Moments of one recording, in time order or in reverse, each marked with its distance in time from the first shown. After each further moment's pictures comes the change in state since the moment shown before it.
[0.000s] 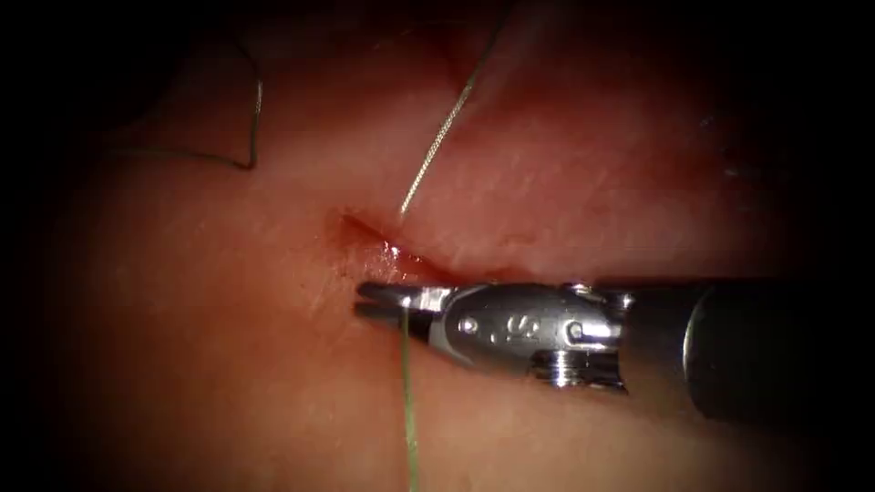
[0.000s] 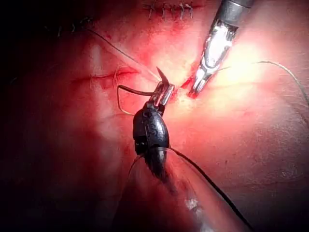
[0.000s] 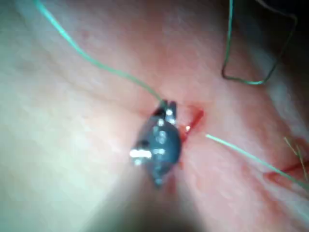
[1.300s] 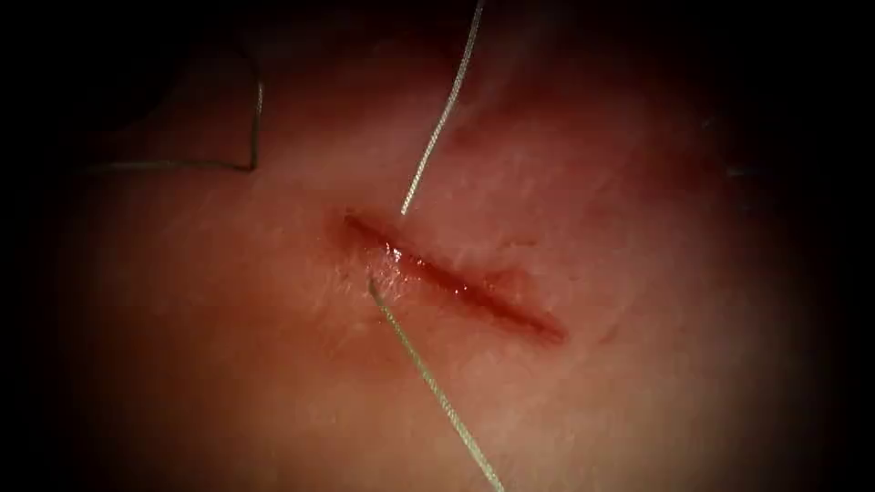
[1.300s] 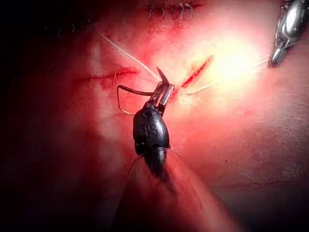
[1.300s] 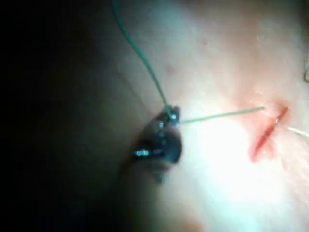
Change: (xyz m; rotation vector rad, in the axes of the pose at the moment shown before) right arm 0.004 -0.016 -0.017 -0.018 -0.007 -0.040; left arm 0.000 0.000 0.000 -0.004 -0.002 0.001
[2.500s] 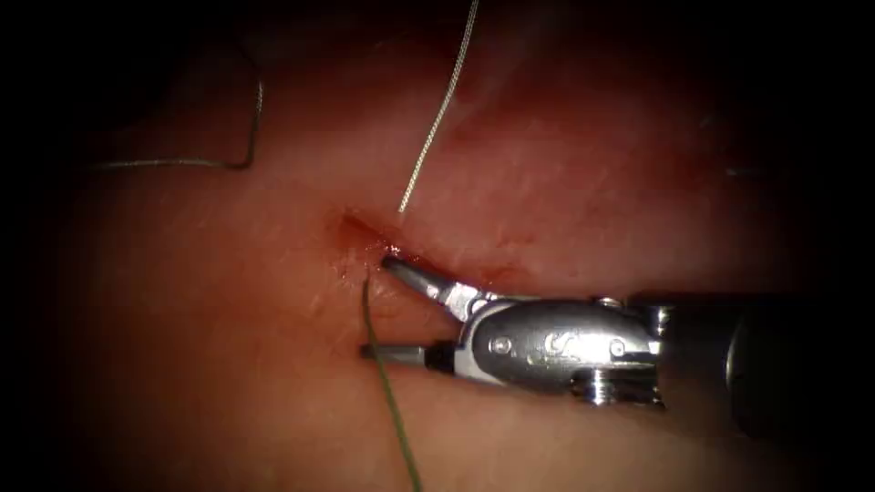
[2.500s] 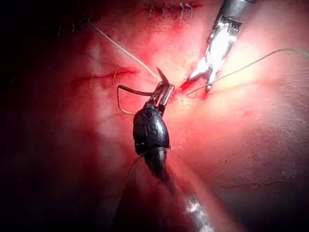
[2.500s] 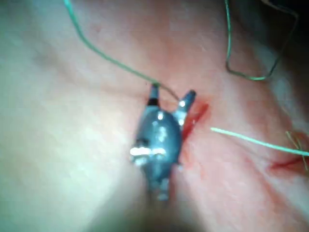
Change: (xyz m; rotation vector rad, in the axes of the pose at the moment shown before) right arm -0.004 0.016 0.018 -0.019 0.103 0.092; left arm 0.000 0.000 0.000 -0.002 0.001 -0.005
